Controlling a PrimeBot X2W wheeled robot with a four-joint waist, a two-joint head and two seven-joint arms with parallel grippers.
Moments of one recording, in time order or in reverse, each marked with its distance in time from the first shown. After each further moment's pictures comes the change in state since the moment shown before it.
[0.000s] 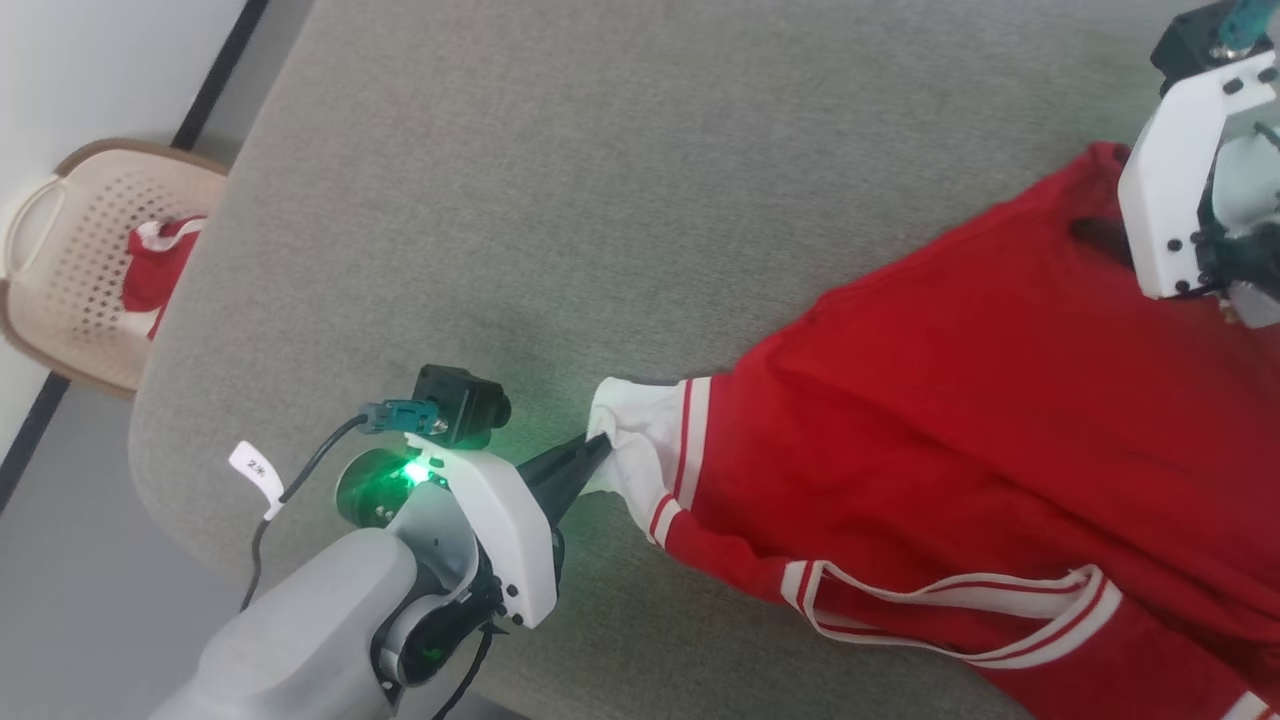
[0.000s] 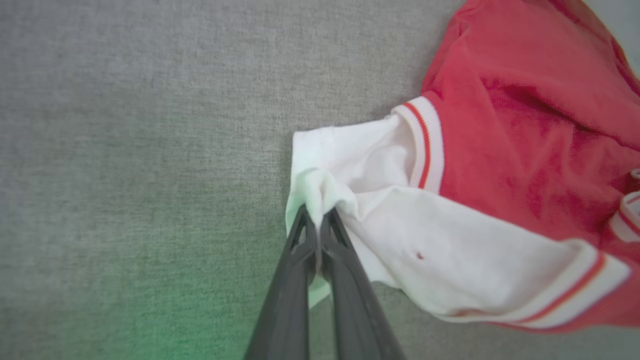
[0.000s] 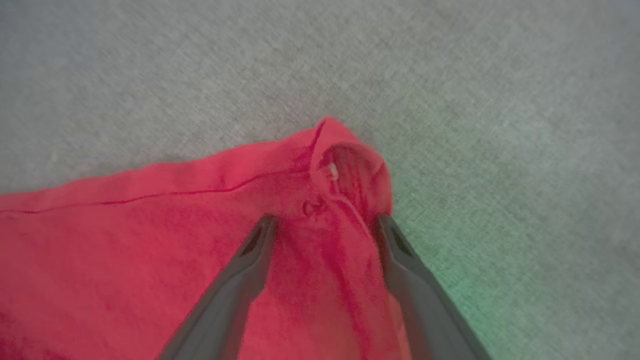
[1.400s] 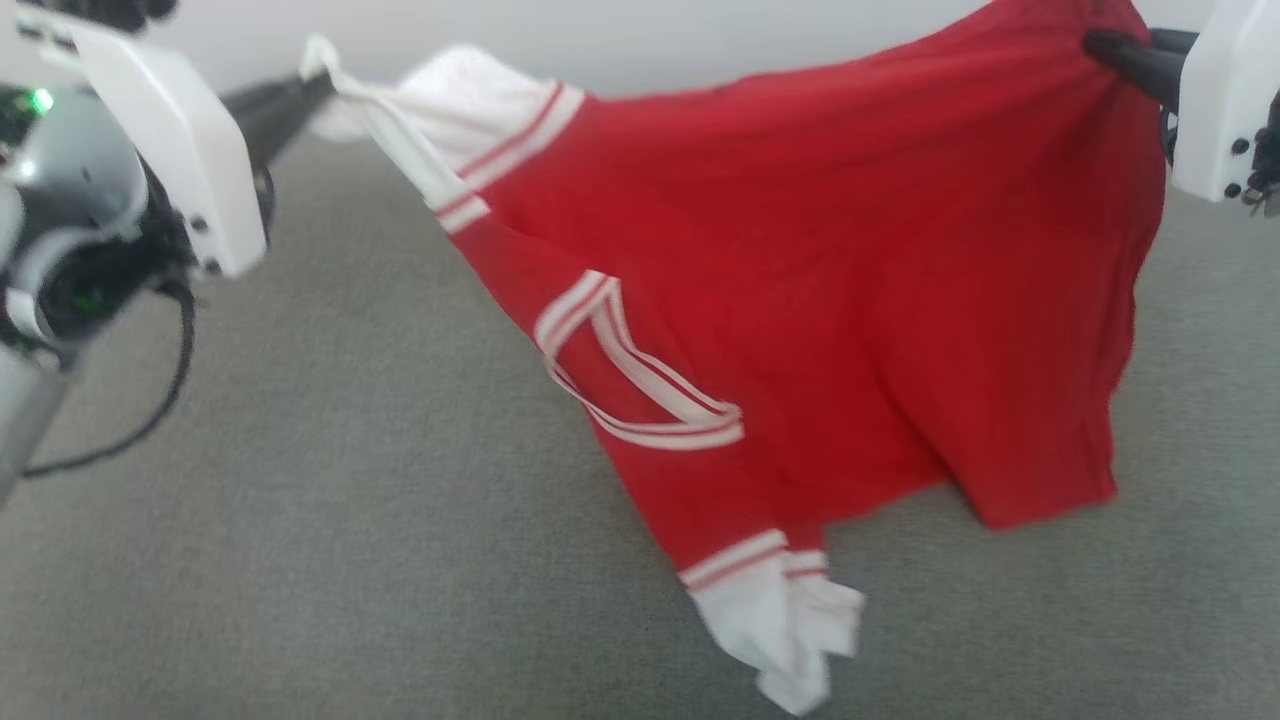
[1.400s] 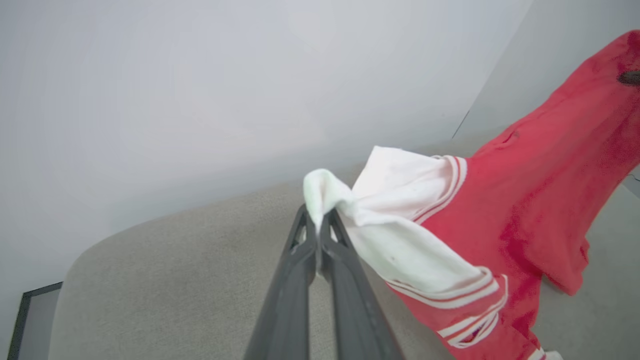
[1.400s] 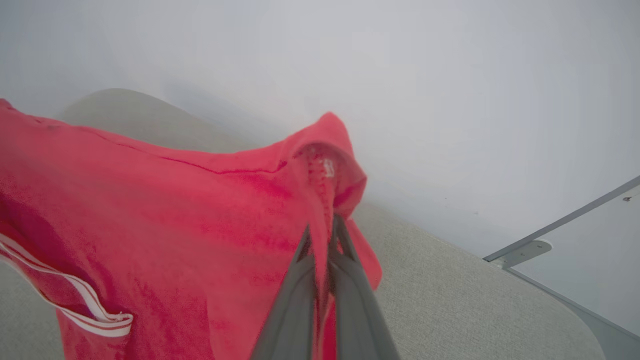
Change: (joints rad) left arm -0.445 0.285 0.182 -0.031 -0.114 -0.004 0.374; right arm -0.129 -0.131 0.153 -0.175 0.294 0.001 -0.298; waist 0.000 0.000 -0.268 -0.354
